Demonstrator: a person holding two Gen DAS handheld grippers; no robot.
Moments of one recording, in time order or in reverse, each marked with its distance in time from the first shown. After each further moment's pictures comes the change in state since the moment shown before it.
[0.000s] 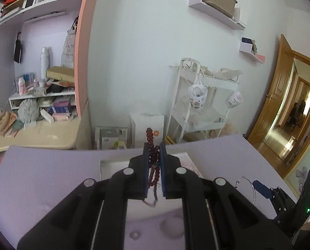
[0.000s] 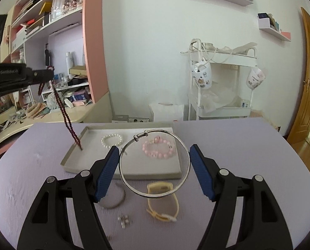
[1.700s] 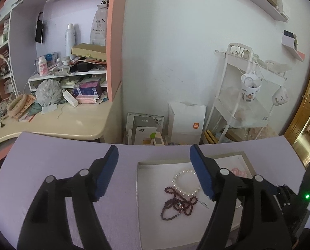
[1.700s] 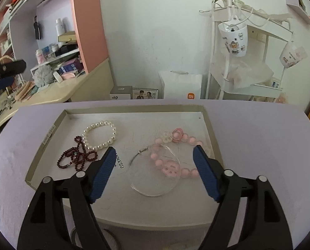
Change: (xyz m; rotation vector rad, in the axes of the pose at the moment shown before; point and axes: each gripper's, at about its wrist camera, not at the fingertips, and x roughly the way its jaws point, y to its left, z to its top) left arm 0.093 0.073 -0.015 -0.069 0.091 0.231; right arm 0.147 0.014 0.001 0.008 0.234 0.055
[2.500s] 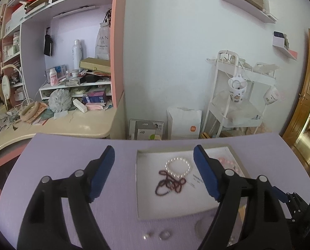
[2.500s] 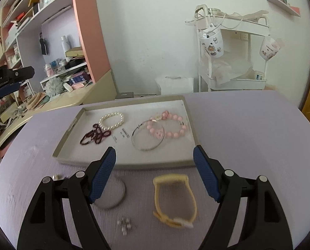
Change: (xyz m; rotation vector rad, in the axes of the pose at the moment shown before) left arm -0.087 -0.024 -0.036 0.027 -0.074 0.024; right arm -0.092 -0.018 -0.053 0.060 -0.067 0.025
